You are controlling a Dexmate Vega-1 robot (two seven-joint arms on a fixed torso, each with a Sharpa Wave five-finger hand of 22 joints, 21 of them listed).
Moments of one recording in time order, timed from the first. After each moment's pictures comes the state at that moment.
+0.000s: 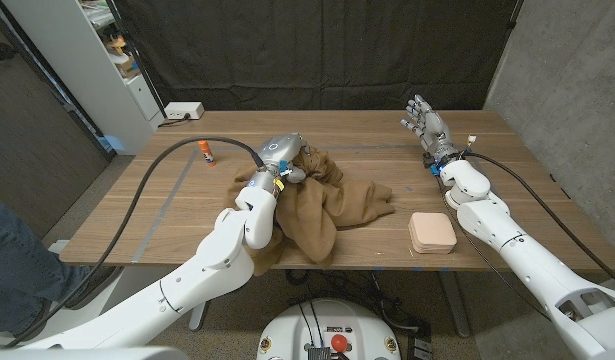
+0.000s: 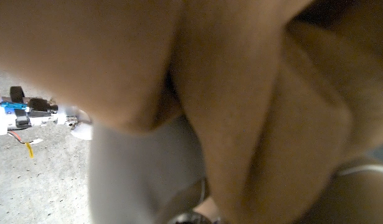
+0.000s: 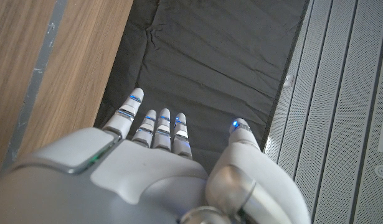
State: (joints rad) left arm 0.99 0.70 0.70 -2.24 0.84 0.68 0.16; left_hand 1.40 -0.29 0.48 -0.18 0.47 0.90 0.07 0.70 0.70 0.49 0.00 0.75 1.18 0.63 0.01 0.87 0.98 0.81 -0.10 1.25 0.19; right arm -0.82 -0.54 -0.33 -1.39 0.62 0.30 -0.03; right_hand 0.27 0.04 0.28 -0.12 0.22 0.23 0.04 0.19 0.19 0.18 0.09 0.20 0.20 0.08 0.06 0.20 0.21 0.30 0.09 0.19 0.17
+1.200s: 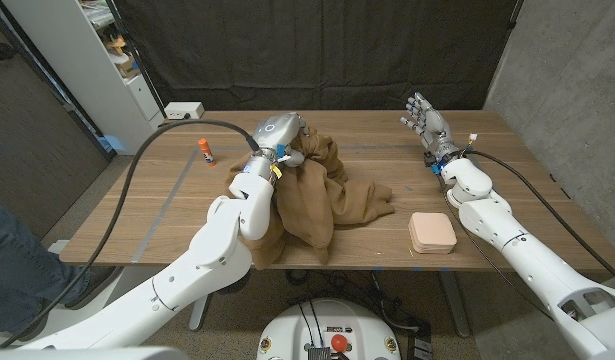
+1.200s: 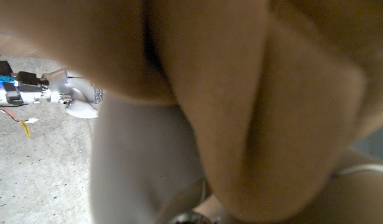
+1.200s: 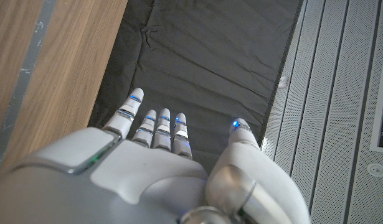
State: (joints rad) left arm 0.99 0.69 0.66 -2.33 0.96 0.69 0.09; left_hand 1.40 -0.29 0.49 -0.18 0.47 0.90 0.07 0.70 0.70 0.50 0.01 0.73 1.19 0.63 0.01 0.88 0.98 0.78 -0.09 1.29 0.18; right arm -0.82 -0.55 -0.33 -1.40 0.62 0.30 -0.02; right_hand 0.27 0.04 0.28 -0.12 0.22 0.23 0.04 0.19 0.19 0.18 0.09 0.20 0.20 0.08 0.06 0.20 0.21 0.30 0.09 0.19 0.17
